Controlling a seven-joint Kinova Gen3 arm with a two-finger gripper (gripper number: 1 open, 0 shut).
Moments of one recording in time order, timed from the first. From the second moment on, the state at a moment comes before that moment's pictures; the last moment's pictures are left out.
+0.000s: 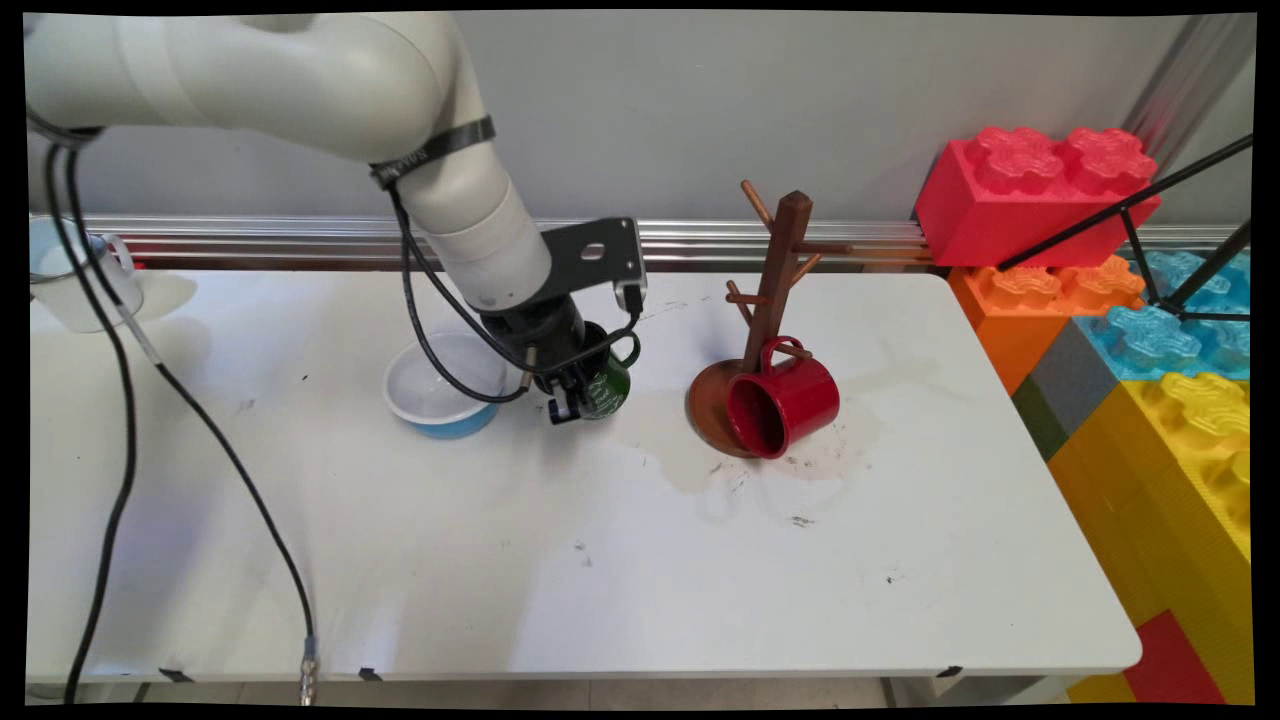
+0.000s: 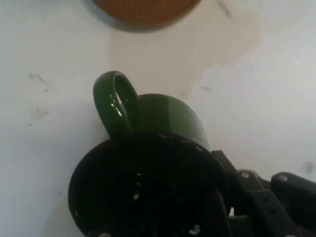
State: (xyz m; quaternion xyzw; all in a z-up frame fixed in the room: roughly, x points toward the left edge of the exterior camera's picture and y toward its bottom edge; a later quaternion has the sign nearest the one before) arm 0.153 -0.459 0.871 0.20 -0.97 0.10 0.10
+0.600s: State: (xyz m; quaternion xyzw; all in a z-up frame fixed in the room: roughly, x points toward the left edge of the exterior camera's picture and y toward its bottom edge) arm 0.154 -0.494 0.823 0.15 -0.98 0.10 0.07
